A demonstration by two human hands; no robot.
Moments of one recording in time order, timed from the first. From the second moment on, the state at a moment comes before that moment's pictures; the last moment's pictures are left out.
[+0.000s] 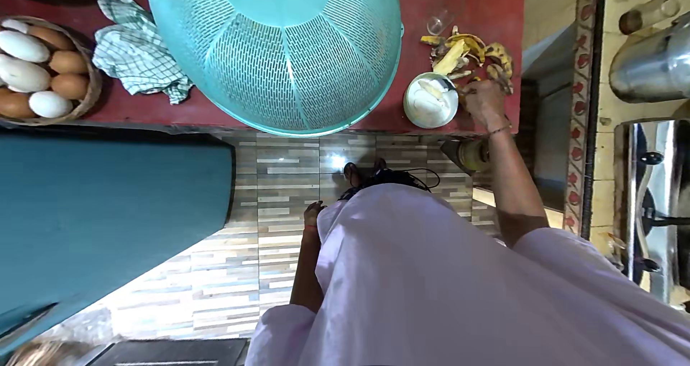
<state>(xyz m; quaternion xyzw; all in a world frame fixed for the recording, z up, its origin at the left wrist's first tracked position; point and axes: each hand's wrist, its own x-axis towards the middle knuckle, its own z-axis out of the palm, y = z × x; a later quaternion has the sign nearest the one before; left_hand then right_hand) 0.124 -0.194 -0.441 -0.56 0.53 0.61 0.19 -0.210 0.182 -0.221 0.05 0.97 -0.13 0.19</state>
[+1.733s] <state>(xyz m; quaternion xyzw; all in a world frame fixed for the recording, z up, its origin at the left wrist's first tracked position) 0.126 -0.198 -0.445 -0.55 0.55 0.60 0.19 -0.234 0.205 -0.231 0.08 0.88 -0.32 0.34</state>
